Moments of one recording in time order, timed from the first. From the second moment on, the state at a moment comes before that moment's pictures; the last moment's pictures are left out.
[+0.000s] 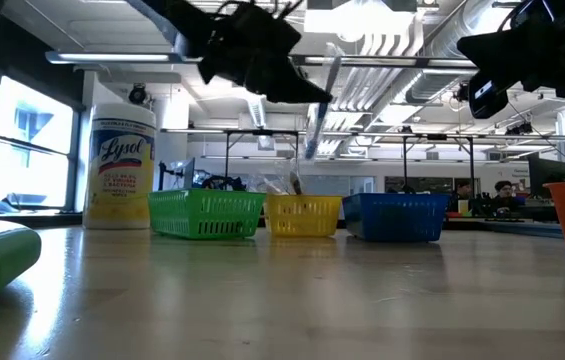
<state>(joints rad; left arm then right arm) 0.41 1.75 1.32 0.01 0.59 0.59 -0.01 0.38 0.01 0.55 -0.11 0.24</state>
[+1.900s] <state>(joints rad) 0.29 1.90 0.85 0.94 -0.15 -0.03 0.00 0.39 0.01 0.59 -0.03 0.24</state>
